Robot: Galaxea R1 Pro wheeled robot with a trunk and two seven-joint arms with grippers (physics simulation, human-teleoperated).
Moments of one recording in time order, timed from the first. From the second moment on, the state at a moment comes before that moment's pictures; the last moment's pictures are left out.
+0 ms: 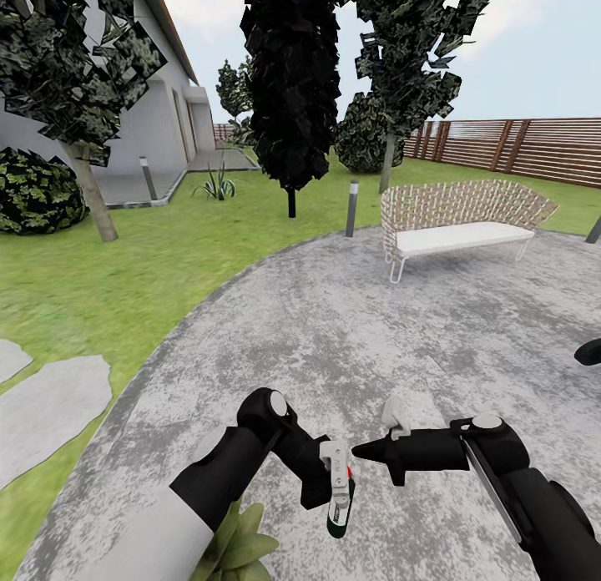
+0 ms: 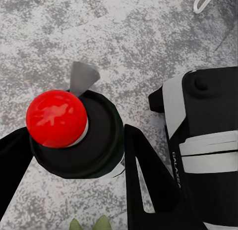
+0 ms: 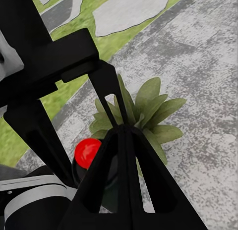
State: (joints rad) left arm -0.66 -0.17 -0.52 -1.15 -0.73 0.48 -1.47; right arm -0.39 -0.26 0.13 -1.49 0.05 0.72 1.24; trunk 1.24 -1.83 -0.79
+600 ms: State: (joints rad) left arm -0.66 -0.17 -0.51 -1.15 -0.74 0.48 -1.48; right arm -0.39 -0.26 0.13 -1.48 0.05 0.72 1.24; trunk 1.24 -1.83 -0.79
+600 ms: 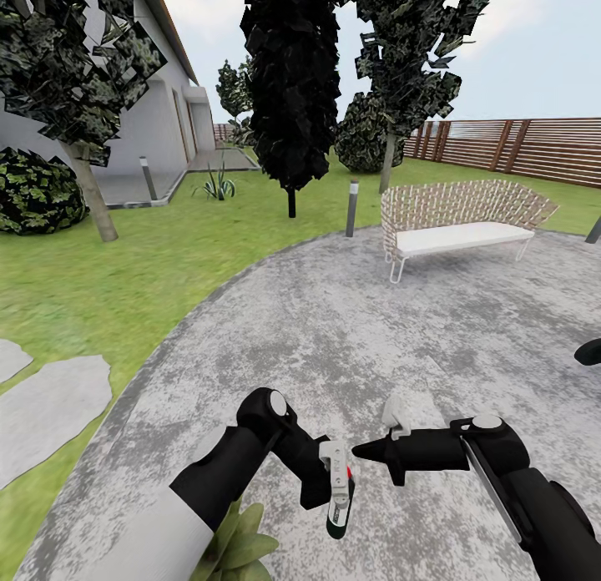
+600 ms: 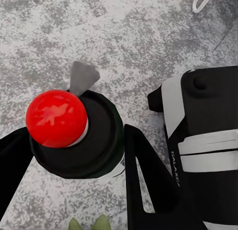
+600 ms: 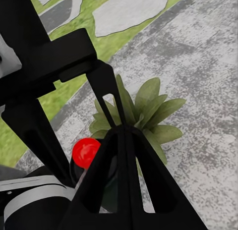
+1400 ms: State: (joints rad) left arm -0.66 -0.17 -0.51 -1.15 -0.74 0.48 -1.48; right arm -0.39 -0.25 0.13 -1.48 0.04 0.72 1.24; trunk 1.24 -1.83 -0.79
